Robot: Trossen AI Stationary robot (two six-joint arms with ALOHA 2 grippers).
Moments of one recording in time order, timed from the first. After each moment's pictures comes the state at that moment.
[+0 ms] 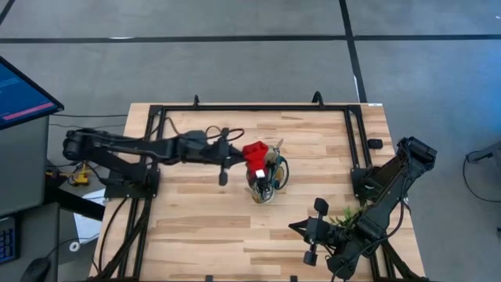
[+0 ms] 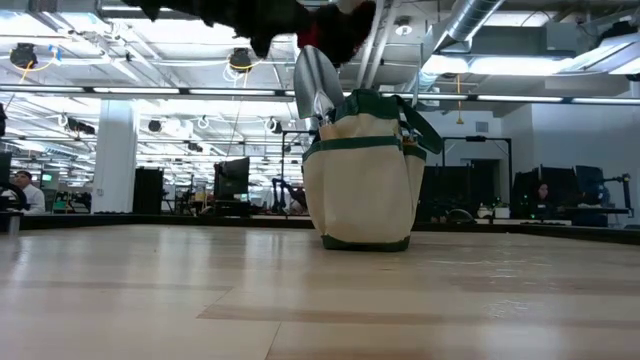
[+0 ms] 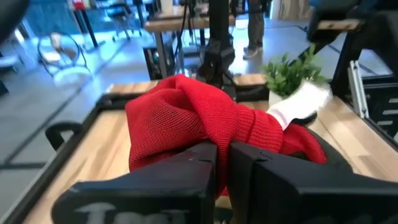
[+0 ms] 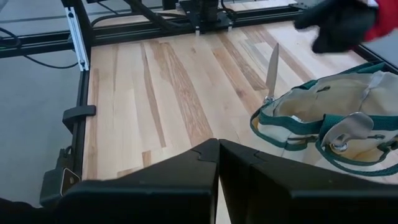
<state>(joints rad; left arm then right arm) 0.02 1.29 0.83 0.24 -0.03 0.10 0.90 1.59 1.29 -0.65 0.95 0.86</state>
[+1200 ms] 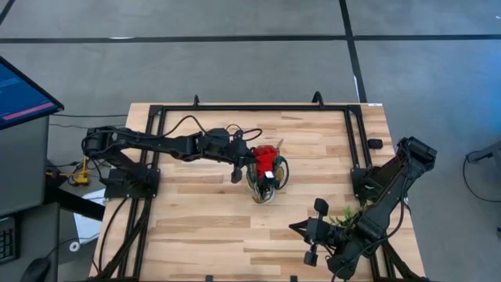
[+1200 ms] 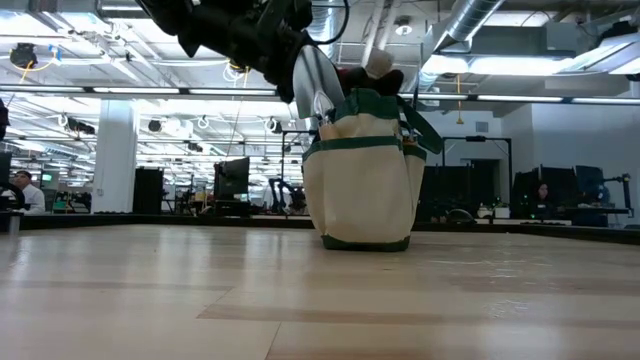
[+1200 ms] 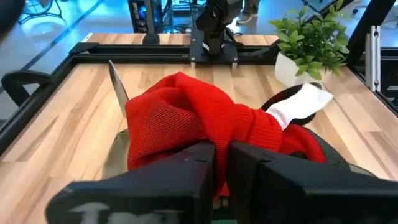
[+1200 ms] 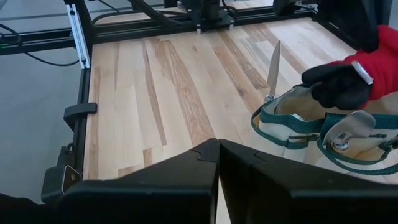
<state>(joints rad) 0.10 1.52 0.92 0.22 0.09 0.04 0.90 1.59 1.29 -0.65 0.94 0.86</state>
